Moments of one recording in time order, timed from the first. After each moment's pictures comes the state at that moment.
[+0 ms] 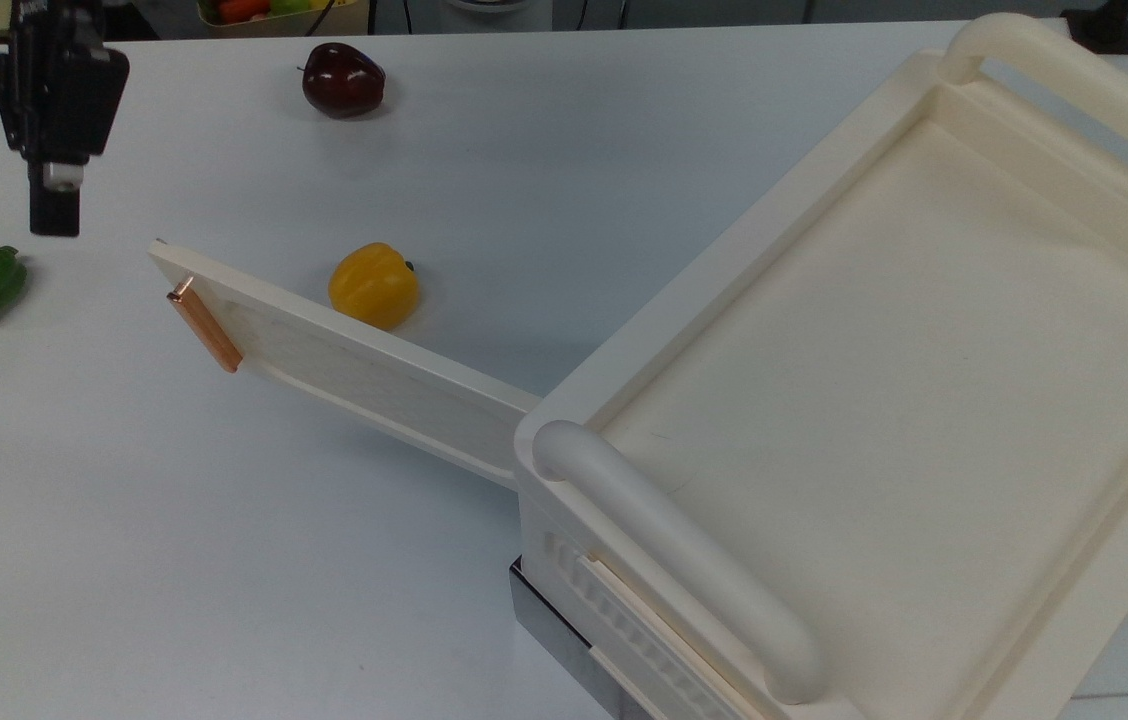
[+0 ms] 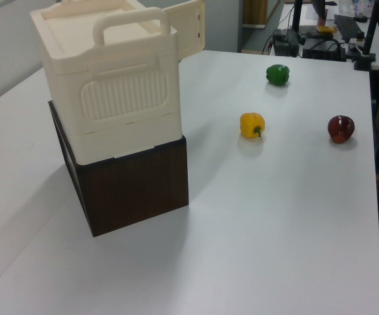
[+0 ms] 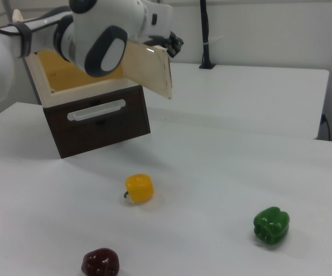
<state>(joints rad) -0.09 0.28 -0.08 -1.46 0.30 2.73 0.38</state>
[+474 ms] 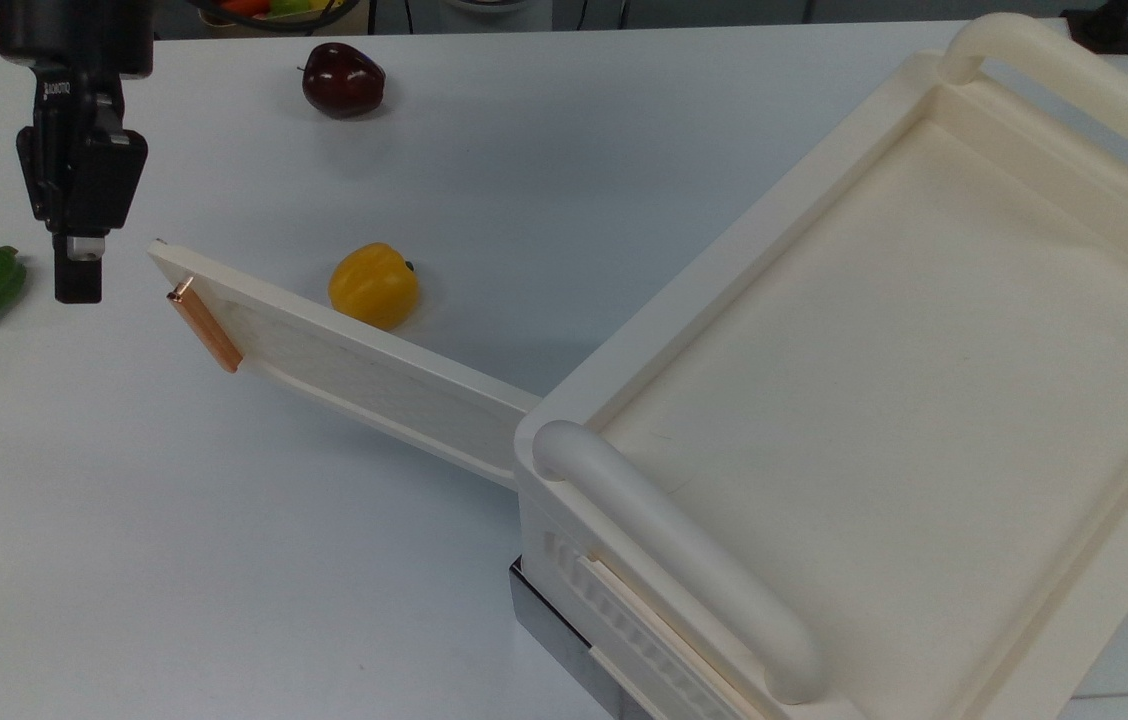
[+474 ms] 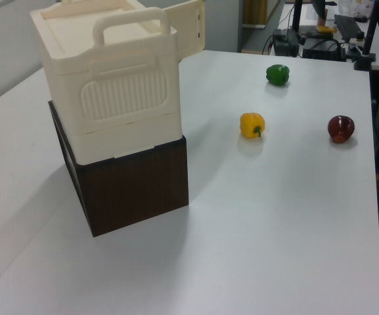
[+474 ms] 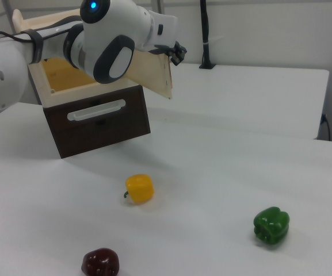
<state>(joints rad) -0.08 0.35 -0.08 -1.42 0.30 2.74 0.40</state>
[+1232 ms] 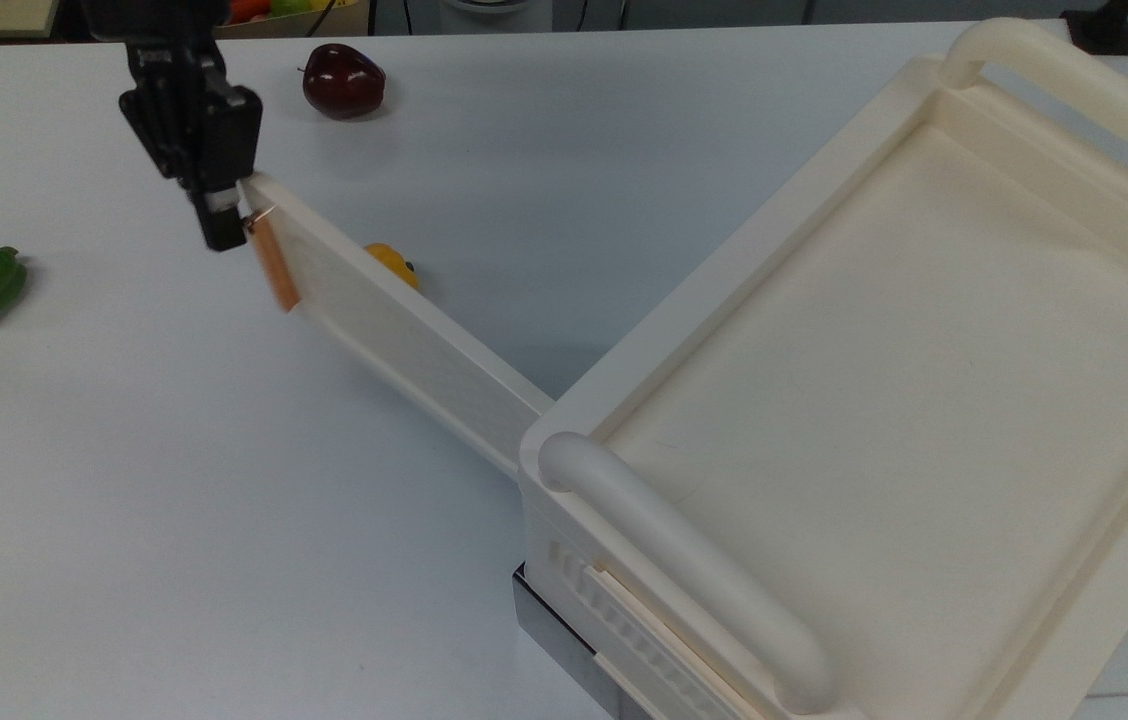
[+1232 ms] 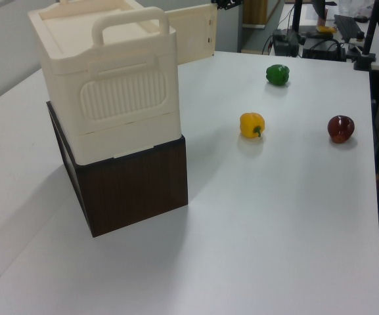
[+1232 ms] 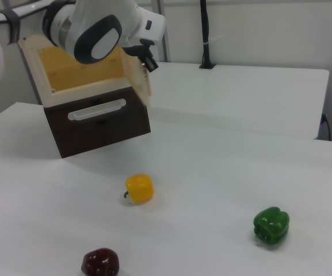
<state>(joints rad) -0.07 0.26 -0.08 -1.41 0.39 2.30 0.33</state>
